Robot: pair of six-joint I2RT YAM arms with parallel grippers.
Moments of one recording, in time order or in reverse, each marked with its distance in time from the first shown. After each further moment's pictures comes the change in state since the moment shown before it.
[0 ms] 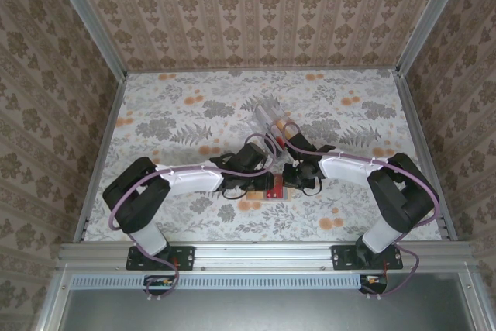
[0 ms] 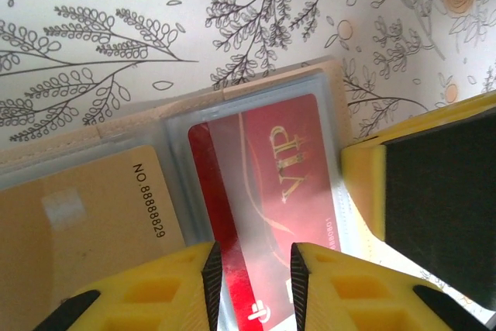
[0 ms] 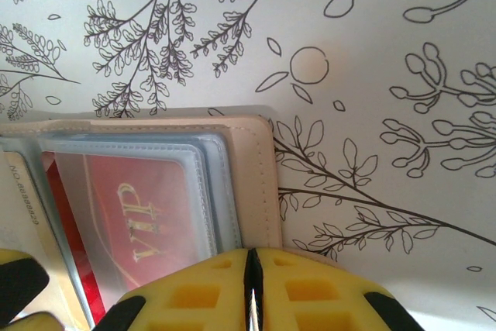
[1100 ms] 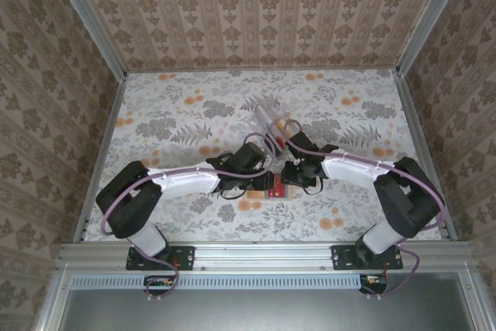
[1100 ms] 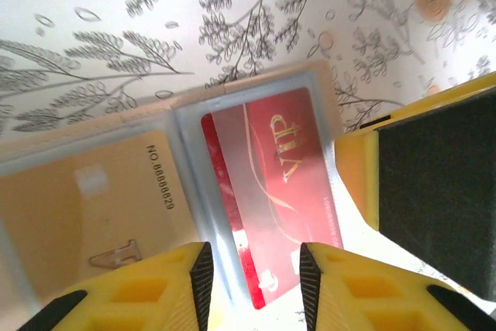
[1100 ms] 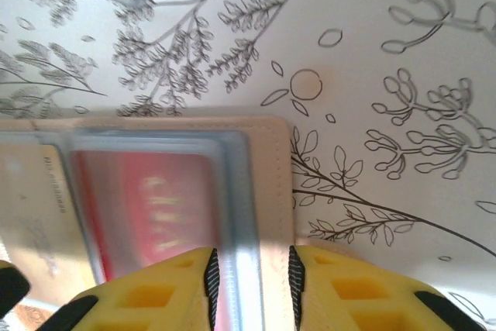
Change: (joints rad) left arm -0.012 -0.077 -0.010 -0.027 -0.054 0.030; right arm 0.002 -0.063 0.010 -0.021 0.039 -0.016
